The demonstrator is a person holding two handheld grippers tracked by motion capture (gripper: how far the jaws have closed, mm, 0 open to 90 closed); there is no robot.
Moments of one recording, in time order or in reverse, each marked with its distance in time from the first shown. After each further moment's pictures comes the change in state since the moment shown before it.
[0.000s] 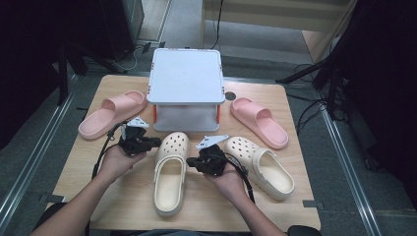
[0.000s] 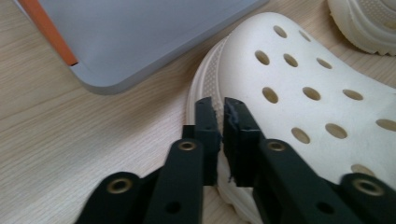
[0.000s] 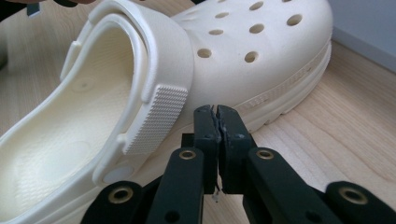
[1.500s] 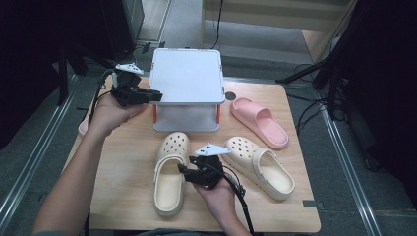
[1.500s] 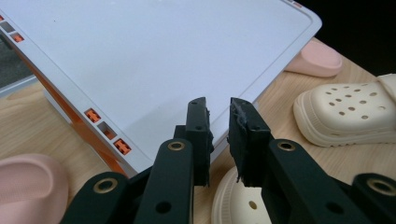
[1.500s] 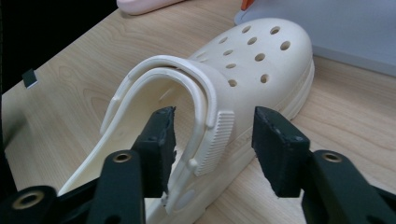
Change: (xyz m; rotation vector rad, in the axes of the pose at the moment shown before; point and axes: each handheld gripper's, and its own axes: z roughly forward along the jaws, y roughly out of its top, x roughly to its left) left arm 0.019 0.130 -0.061 -0.110 -0.019 0.089; right arm 0.049 -0.003 -0.014 -0.166 -0.149 0.187
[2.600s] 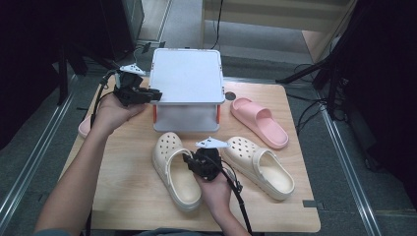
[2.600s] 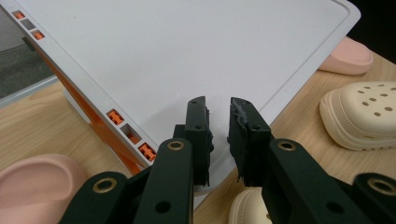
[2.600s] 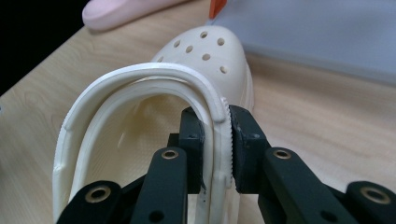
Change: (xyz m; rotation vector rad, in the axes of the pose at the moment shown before) left arm 0.007 -0.003 0.010 -0.007 0.056 0.016; right arm -0.012 0.009 0.015 -0.020 -0.076 0.079
